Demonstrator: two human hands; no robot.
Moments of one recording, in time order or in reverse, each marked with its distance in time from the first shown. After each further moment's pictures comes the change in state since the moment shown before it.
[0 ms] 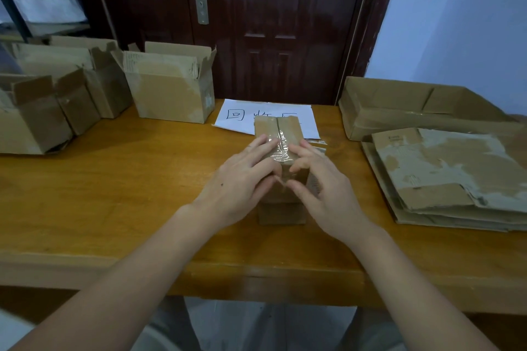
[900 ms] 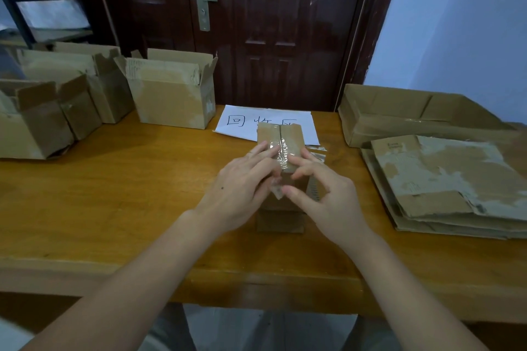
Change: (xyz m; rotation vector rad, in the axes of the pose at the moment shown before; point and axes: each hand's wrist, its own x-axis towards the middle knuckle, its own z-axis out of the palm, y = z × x) left_hand 0.001 0.001 0.002 -0.039 0.068 -0.037; right_hand -0.001 -0.013 -0.002 0.109 0.083 0.115
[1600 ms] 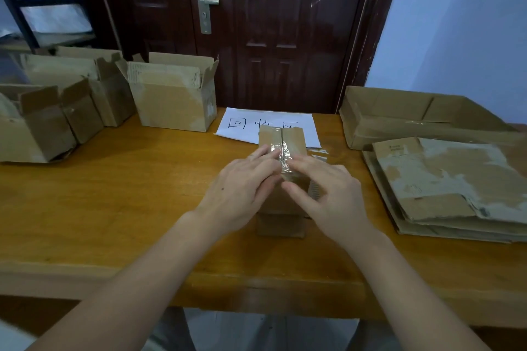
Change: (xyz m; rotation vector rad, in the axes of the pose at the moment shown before) left_hand 0.003 -0.002 -0.001 0.036 0.002 0.029; right_hand 0.008 0.002 -0.003 -0.275 0.081 -0.175
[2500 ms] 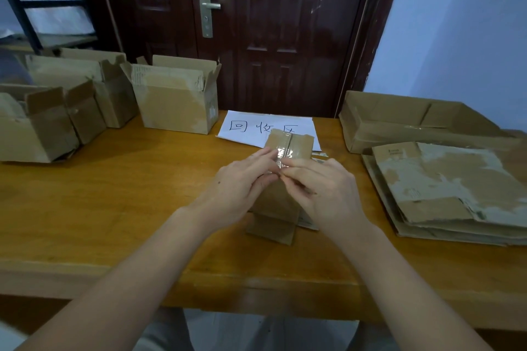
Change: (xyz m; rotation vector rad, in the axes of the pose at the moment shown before) left_hand 0.001 -0.013 -0.010 -0.123 -0.075 -0.056; right_hand 0.016 -0.005 0.005 -0.197 0.105 -0.310
